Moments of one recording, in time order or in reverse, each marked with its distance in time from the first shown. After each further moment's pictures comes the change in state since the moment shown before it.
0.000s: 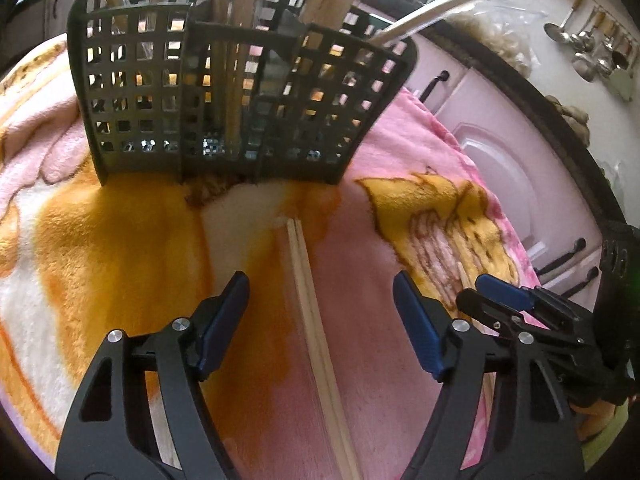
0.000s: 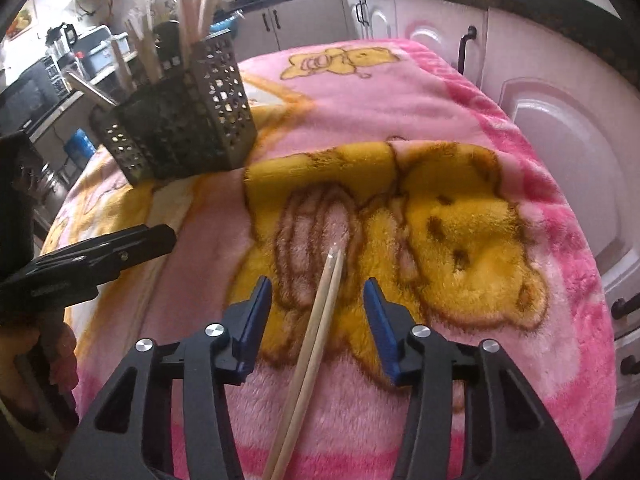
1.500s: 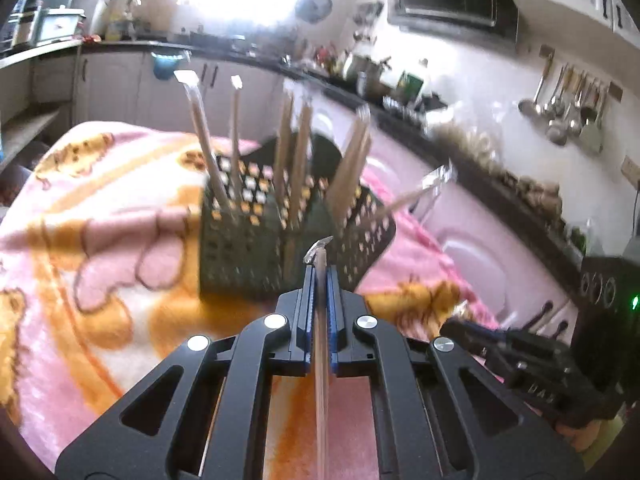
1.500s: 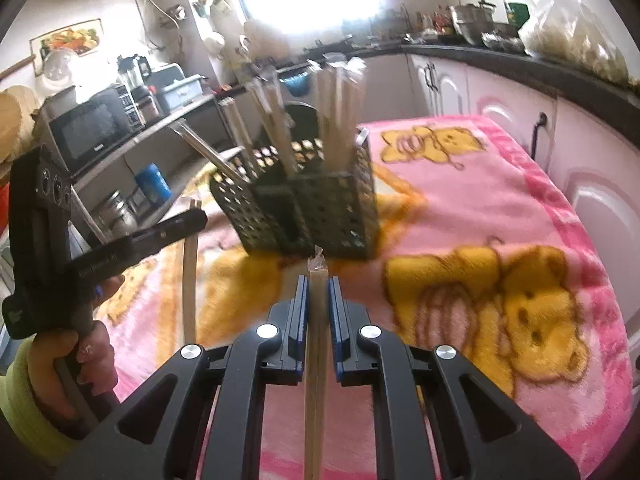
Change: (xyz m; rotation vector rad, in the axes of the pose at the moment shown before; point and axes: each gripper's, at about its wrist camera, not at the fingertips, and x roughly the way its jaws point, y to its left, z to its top) left arm -0.125 0.018 0.023 0.015 -0.380 -0.003; right arm -0.060 0.083 0.033 -0.087 -0.245 0.234
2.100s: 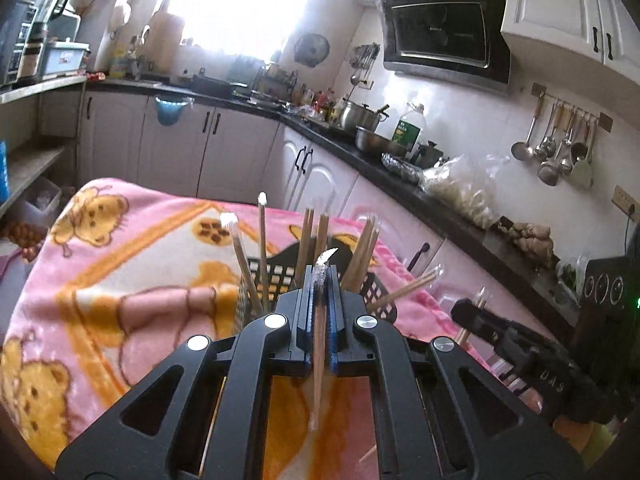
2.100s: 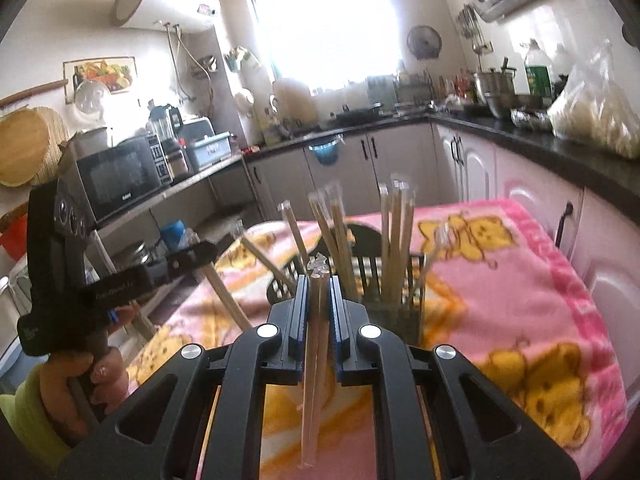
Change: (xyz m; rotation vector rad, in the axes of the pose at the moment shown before) left arm -0.041 0.014 0.058 0.028 -0.130 -0.005; right arm -0.021 0.044 0.072 -0.047 -0.242 0.055
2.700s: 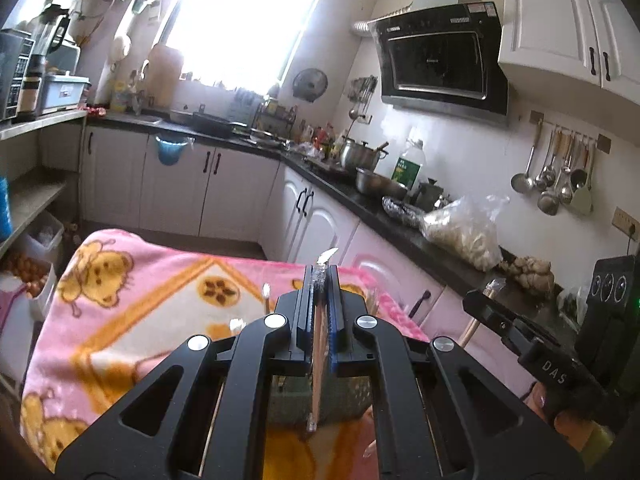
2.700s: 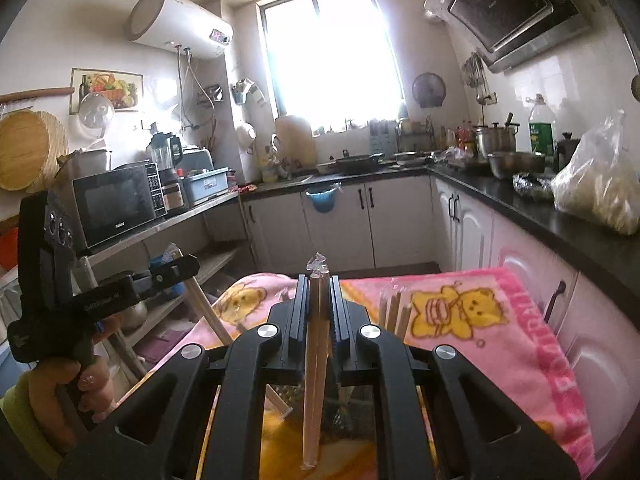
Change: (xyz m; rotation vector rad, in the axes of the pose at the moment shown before) left arm -0.006 -0.003 0.061 0.018 -0.120 0.005; right arm 0.002 0.004 0.064 -0.078 -0.133 -0.050
